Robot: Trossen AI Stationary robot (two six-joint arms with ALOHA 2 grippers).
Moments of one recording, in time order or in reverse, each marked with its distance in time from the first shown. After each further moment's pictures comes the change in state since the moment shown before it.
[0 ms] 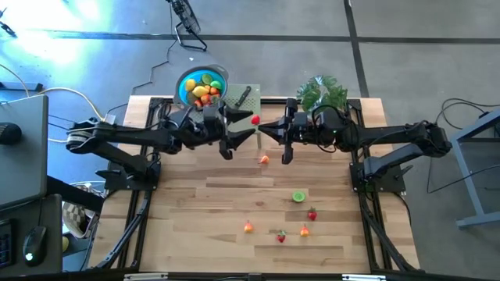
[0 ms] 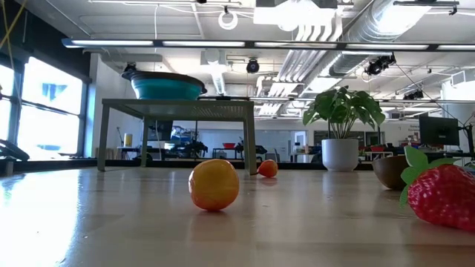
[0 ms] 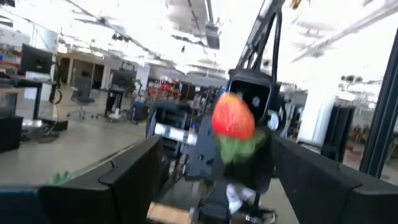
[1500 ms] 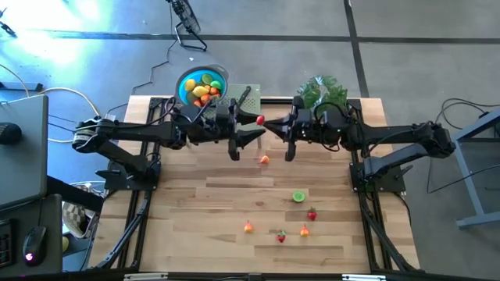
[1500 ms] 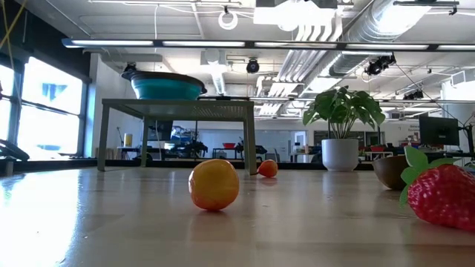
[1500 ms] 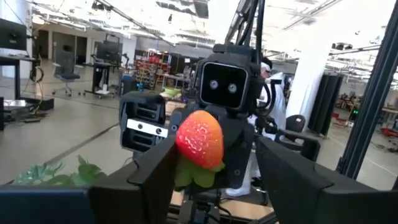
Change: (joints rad) left arm 0.000 0.071 0.196 -0.250 0.071 0.005; right arm 0.000 -0.053 0.000 -0.111 0.082 0.031
